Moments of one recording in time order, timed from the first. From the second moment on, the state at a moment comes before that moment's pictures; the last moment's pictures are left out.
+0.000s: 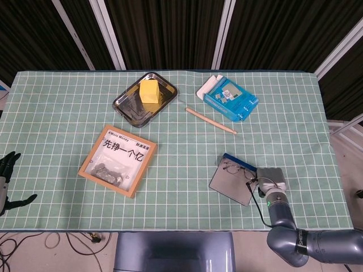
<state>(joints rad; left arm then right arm) -0.11 -1.04 -0.06 -1.71 1.35 1.37 -0.09 0.98 -1.25 0.01 -1.97 -0.03 1.21 -0.90</state>
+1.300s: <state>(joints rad) -0.10 -1.04 -0.07 -1.72 1.35 1.37 -0.08 0.95 -1.28 0.10 -1.89 -0.11 1.23 -0.88</state>
